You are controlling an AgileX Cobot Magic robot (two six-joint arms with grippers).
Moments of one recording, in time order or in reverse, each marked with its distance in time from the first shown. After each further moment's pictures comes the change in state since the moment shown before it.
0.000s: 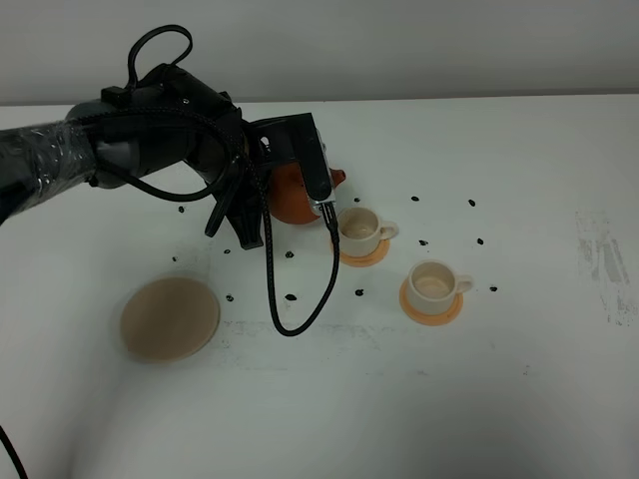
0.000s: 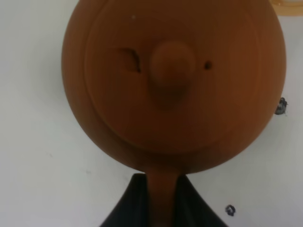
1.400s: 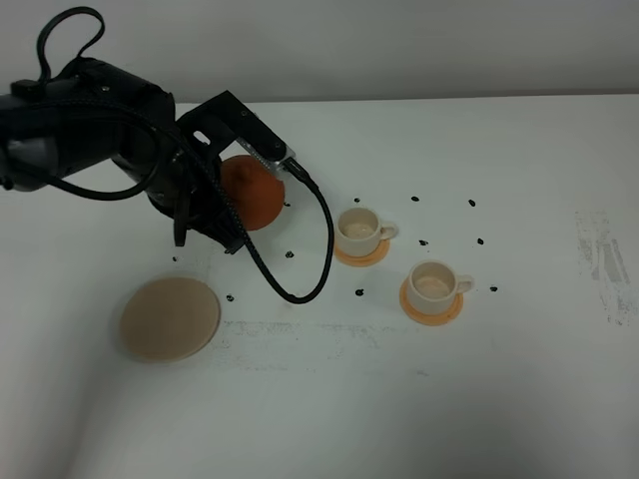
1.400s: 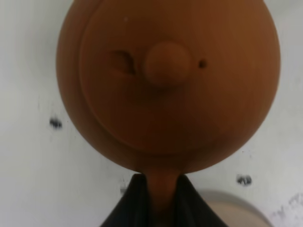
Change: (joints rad) left arm 0.065 -0.143 0.133 -0.127 0.114 -0.344; right arm 0.000 0.000 0.000 0.000 0.000 0.000
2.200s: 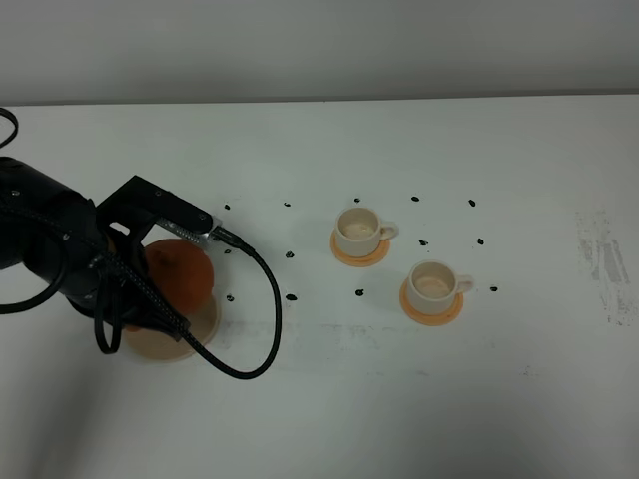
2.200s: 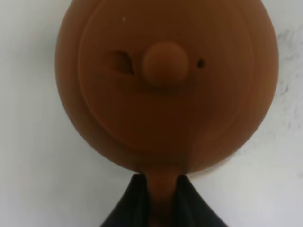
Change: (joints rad) left arm 0.035 -0.298 0.468 0.046 -0.059 -0.323; right arm 0.000 0.000 0.000 0.000 0.000 0.000
